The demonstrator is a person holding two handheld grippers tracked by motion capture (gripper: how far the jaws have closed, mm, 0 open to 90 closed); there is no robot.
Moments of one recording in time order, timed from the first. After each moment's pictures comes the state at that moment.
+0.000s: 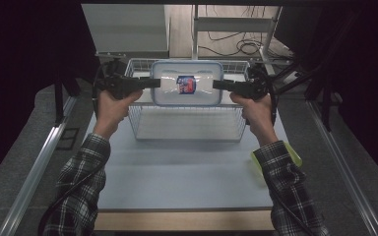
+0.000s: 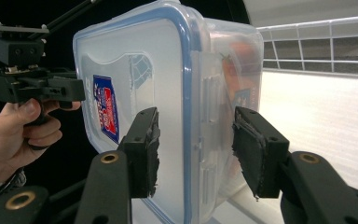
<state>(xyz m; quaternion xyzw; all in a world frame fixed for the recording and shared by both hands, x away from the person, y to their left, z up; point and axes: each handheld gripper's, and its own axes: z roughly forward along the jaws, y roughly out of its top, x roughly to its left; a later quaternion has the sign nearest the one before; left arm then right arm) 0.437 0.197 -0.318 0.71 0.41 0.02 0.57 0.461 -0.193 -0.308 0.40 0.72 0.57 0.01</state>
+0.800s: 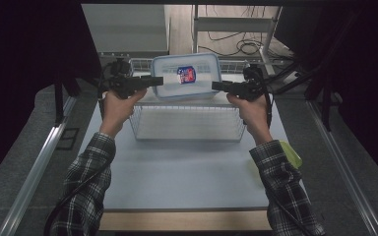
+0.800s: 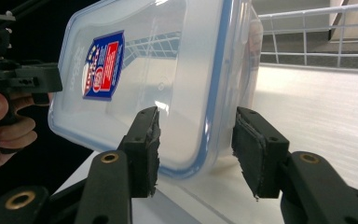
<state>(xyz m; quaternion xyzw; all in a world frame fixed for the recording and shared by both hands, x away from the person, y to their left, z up) 0.448 0.190 -0.327 0.69 0.44 0.04 0.57 0.465 -0.185 -0.316 0.42 0.73 0.54 0.06</state>
